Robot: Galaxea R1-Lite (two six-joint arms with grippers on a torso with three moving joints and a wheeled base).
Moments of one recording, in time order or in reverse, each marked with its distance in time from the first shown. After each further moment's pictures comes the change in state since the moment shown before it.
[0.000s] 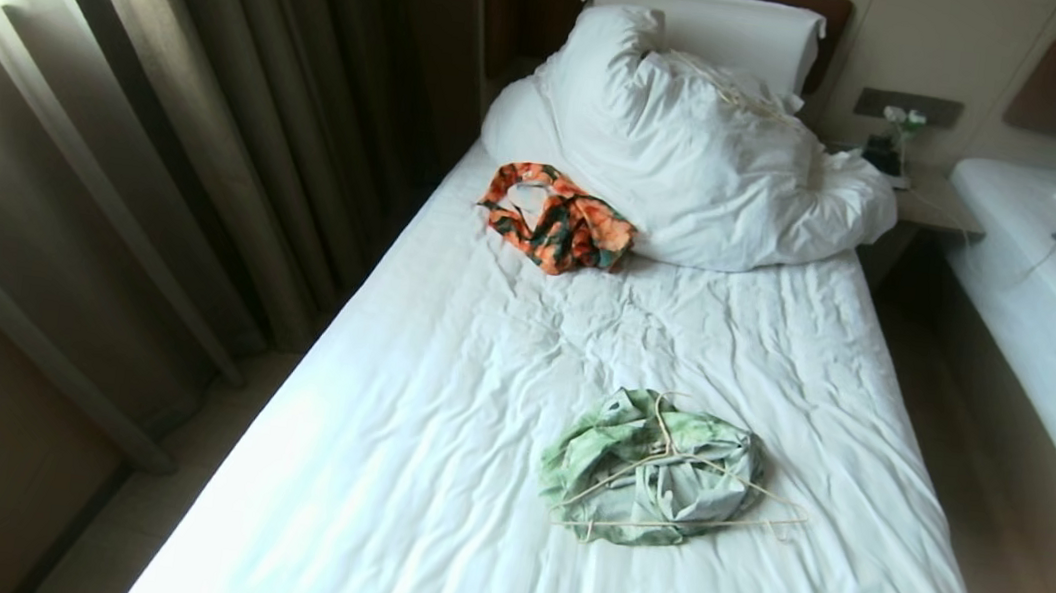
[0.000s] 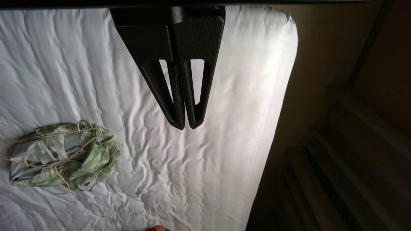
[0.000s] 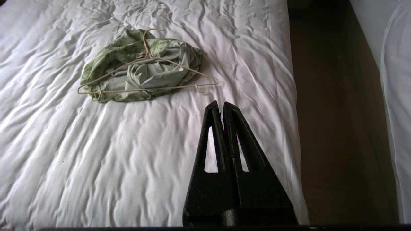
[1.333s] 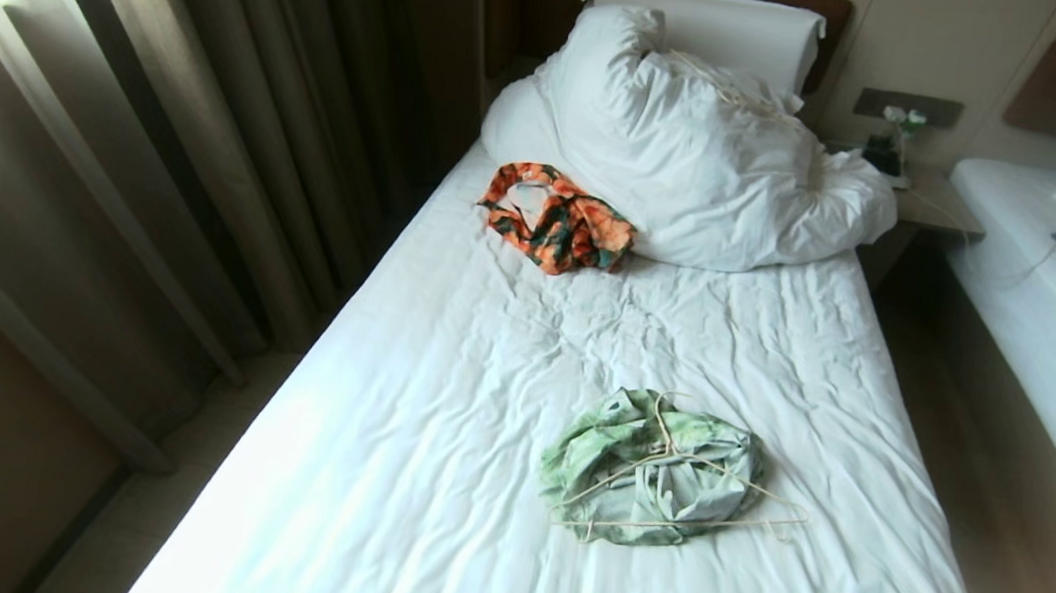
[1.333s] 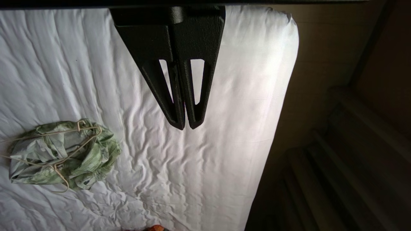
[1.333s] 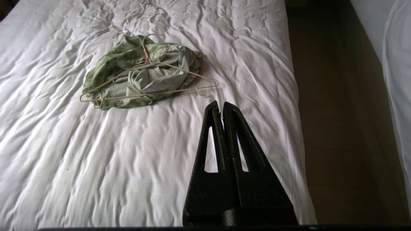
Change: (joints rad) left arm 0.000 0.000 0.000 0.000 0.005 -0.012; right arm 0.000 0.000 0.011 -0.003 -0.010 0.043
